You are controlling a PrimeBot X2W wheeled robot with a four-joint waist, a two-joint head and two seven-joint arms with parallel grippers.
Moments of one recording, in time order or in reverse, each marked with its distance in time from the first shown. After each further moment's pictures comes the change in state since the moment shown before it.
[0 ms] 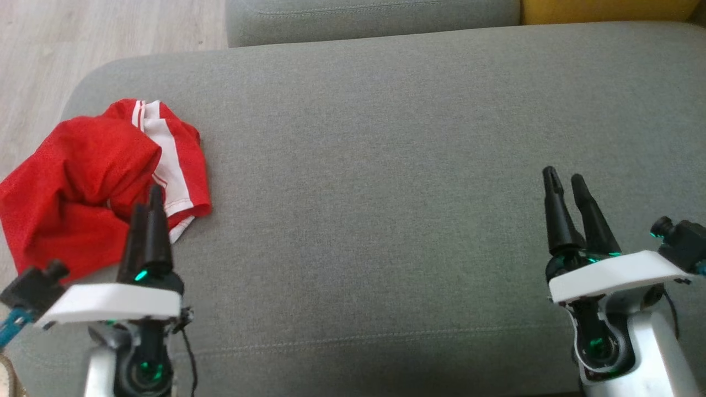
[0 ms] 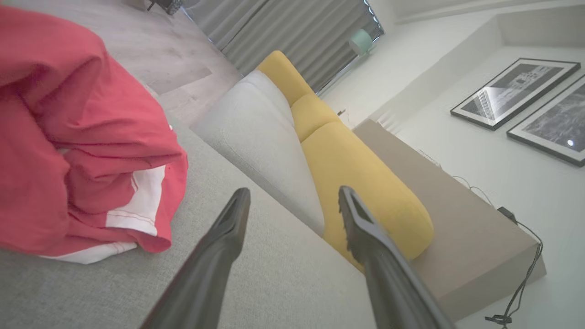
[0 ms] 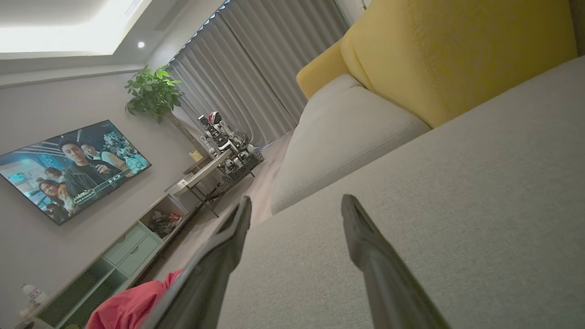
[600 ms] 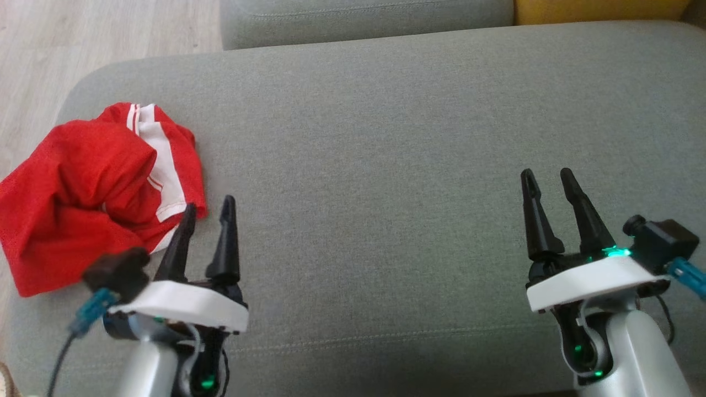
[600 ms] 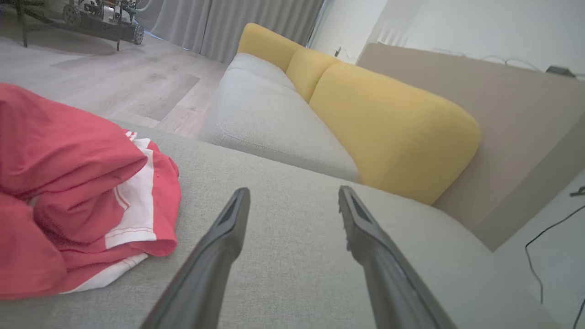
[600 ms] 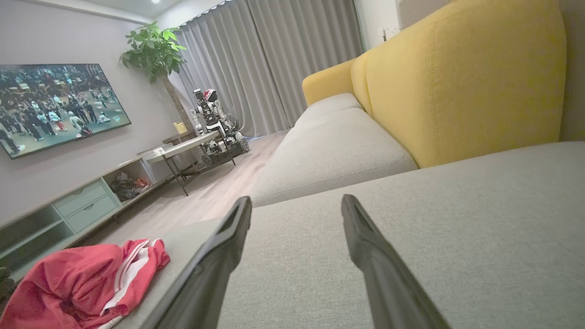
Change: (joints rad) left arm -0.006 0.068 -0.240 -0.005 0.407 0.121 -0.053; right arm 0.000 0.000 0.046 -0.016 -0.304 0.000 -0.055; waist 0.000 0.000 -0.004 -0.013
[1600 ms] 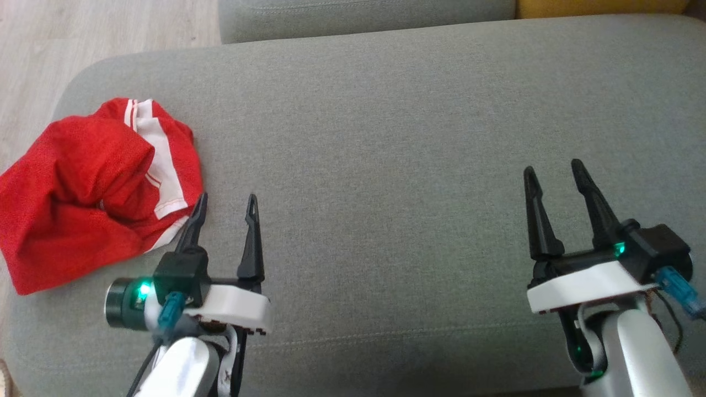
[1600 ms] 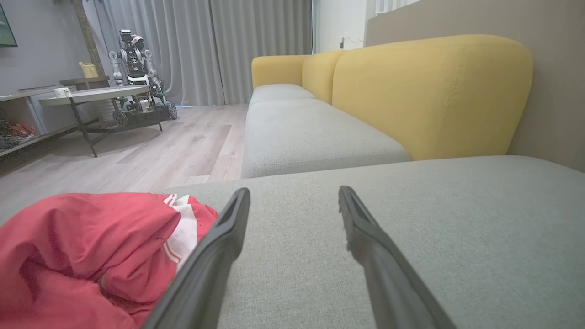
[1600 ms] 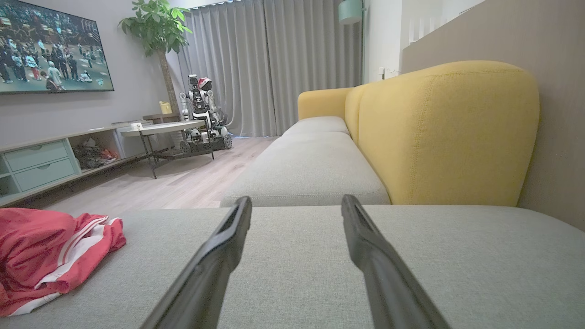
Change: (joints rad) left arm -0.080 0.125 -0.255 0.031 0.273 0.301 -0.087; right arm -0.001 0.000 -0.017 -0.007 -0.256 0.000 -0.085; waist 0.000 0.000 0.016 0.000
